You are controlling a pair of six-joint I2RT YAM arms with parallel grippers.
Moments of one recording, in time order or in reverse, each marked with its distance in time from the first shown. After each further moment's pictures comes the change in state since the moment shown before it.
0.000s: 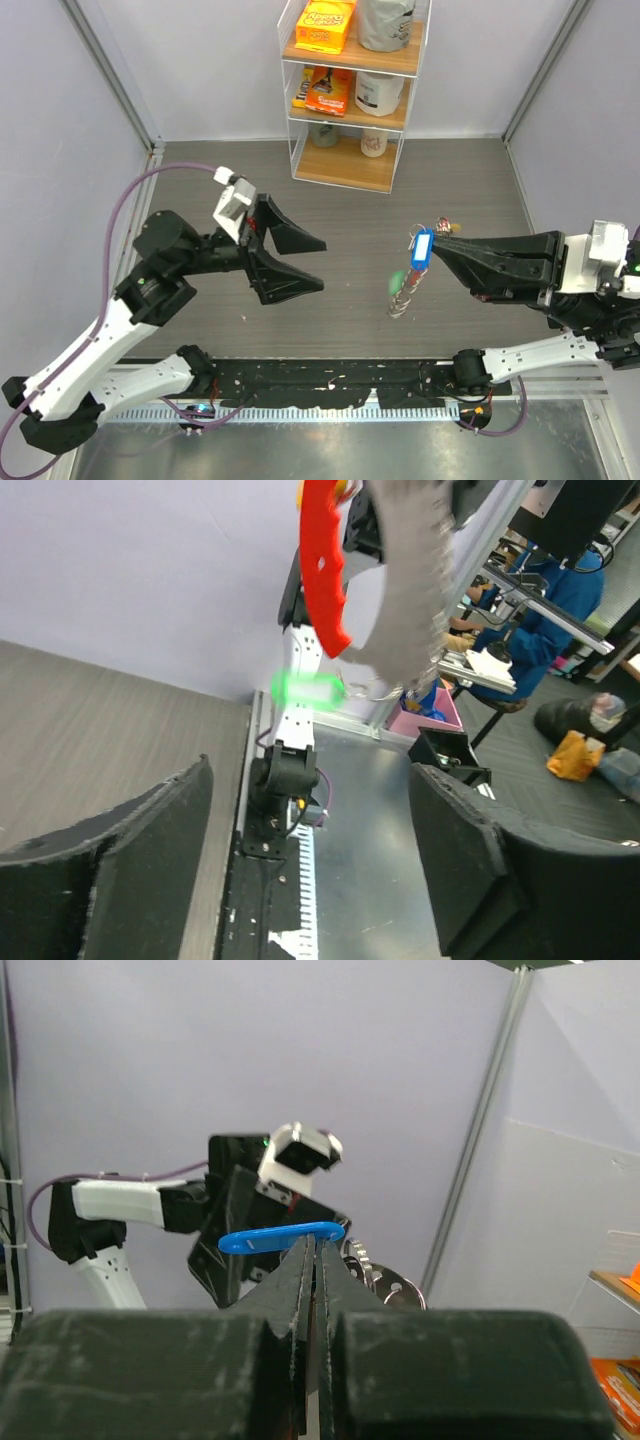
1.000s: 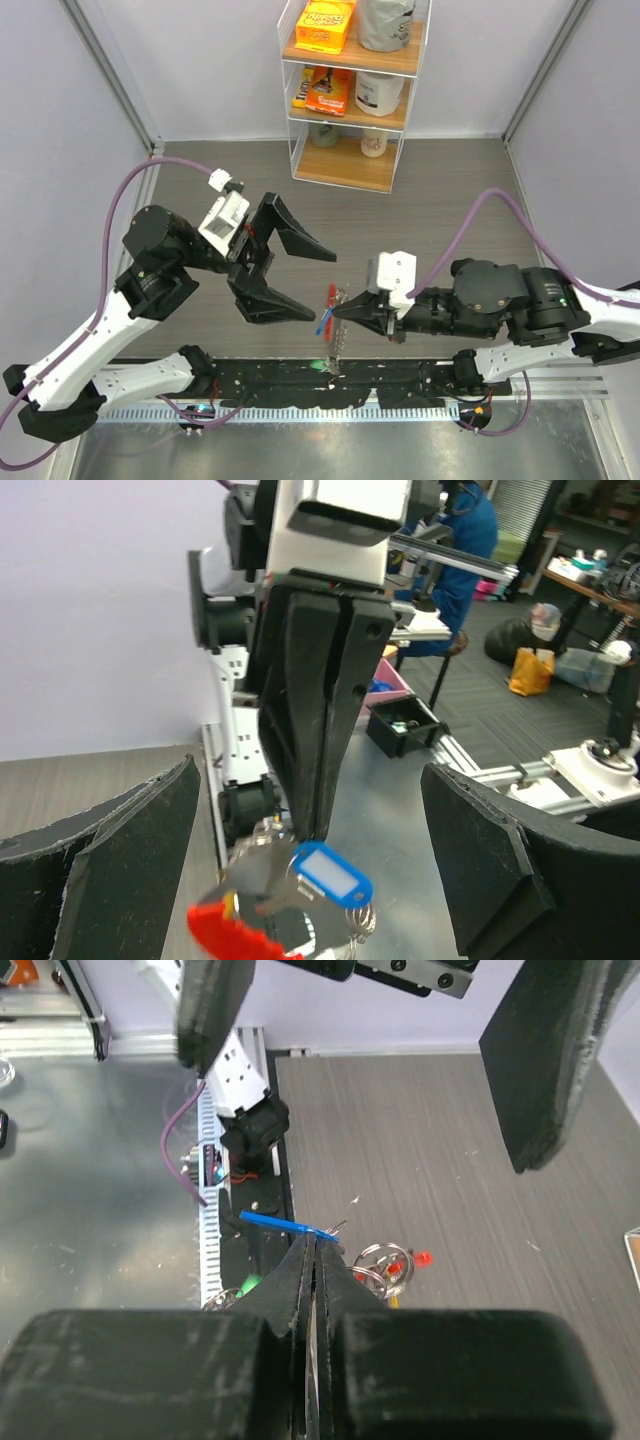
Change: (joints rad) left arm -0.047 0.054 0.164 0.057 0.202 0.089; right arm 0.000 0.336 0.237 -0.651 0.008 0.329
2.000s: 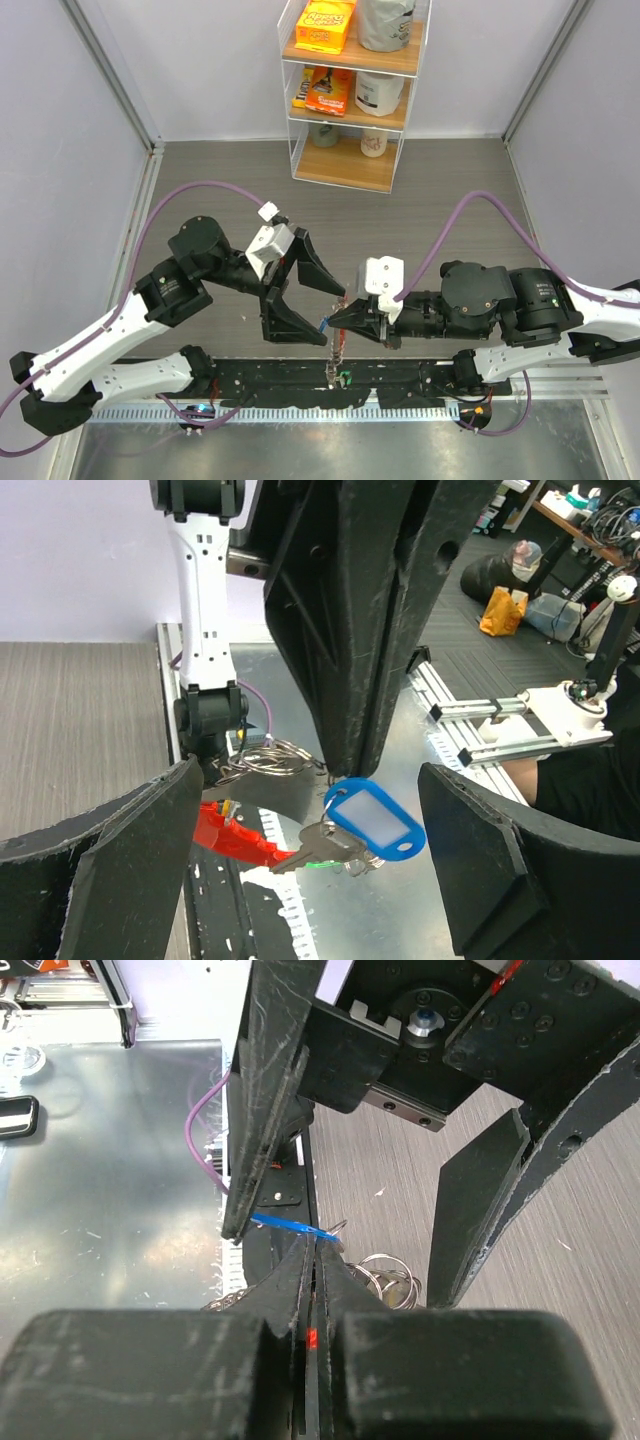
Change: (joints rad) left arm -0.112 -0.011 -0.132 -0.183 -0.008 0.123; right arm 0.000 0.047 0.011 -0.031 -0.063 0.042
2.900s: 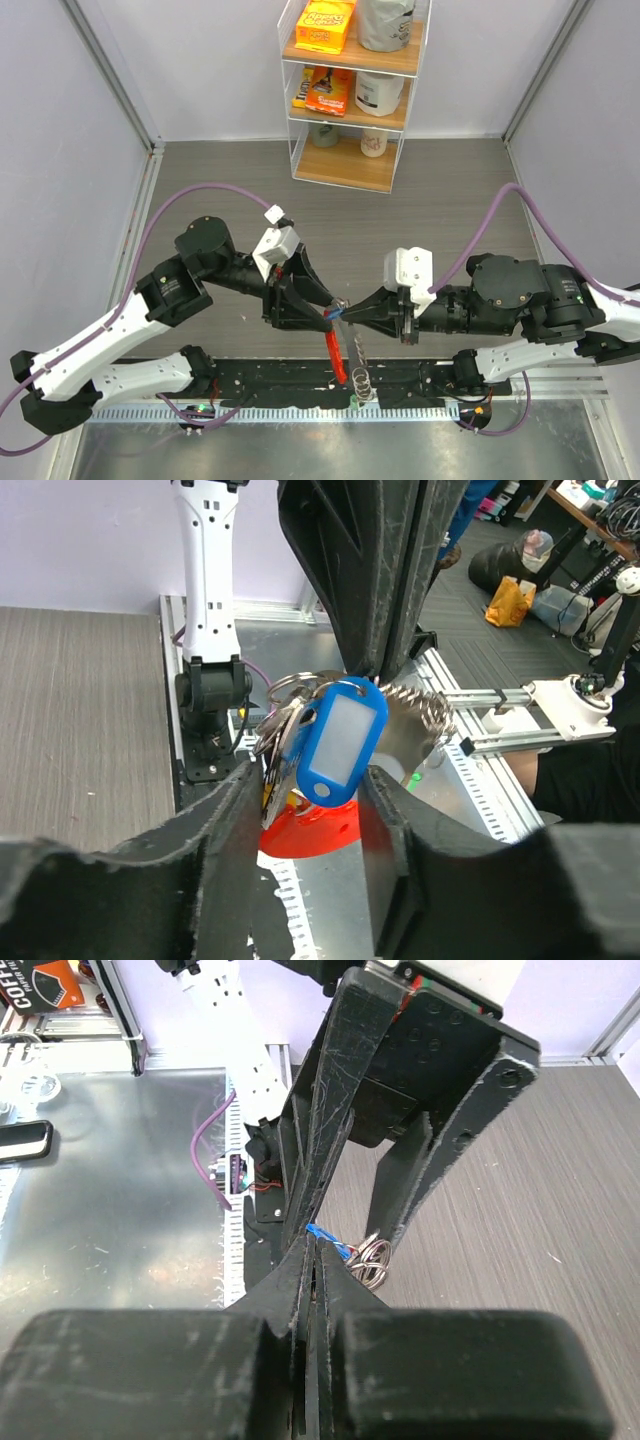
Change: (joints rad) left arm -0.002 0.004 0.000 -0.089 -0.030 0.039; right arm 0.000 -0.054 0.010 0.003 -0.006 -0.005
